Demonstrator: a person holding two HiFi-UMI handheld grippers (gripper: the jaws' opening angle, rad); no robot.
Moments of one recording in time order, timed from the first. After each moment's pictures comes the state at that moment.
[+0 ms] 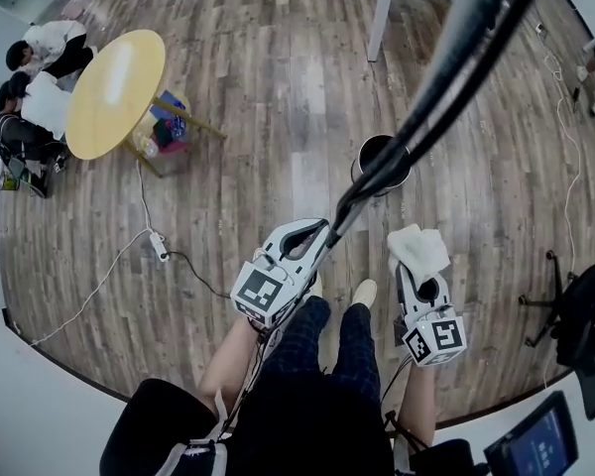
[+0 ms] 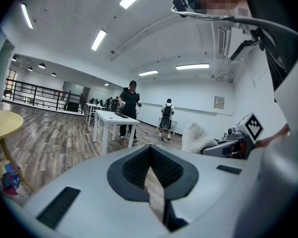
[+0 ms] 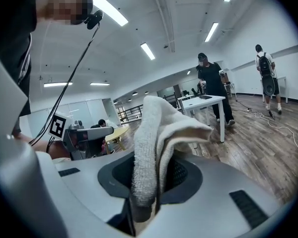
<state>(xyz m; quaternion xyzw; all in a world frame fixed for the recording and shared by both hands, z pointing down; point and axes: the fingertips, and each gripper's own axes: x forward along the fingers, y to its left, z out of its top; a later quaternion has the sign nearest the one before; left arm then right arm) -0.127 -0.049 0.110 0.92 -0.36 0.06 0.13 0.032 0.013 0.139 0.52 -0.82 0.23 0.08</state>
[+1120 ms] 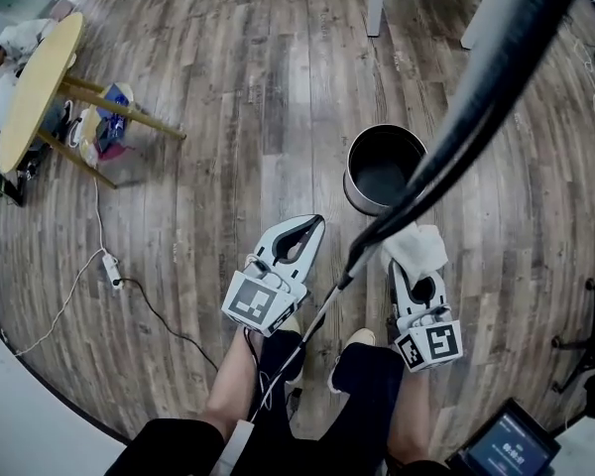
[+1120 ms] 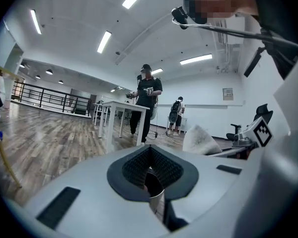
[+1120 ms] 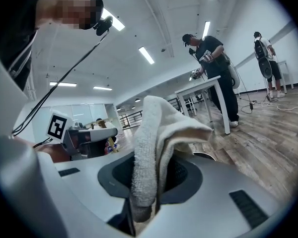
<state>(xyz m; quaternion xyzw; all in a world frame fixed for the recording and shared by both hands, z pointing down) -0.049 -0.155 0.457 0.90 -0.42 0.04 0.09 0.092 -0.101 0.496 0.50 -0.85 0.19 0.02</state>
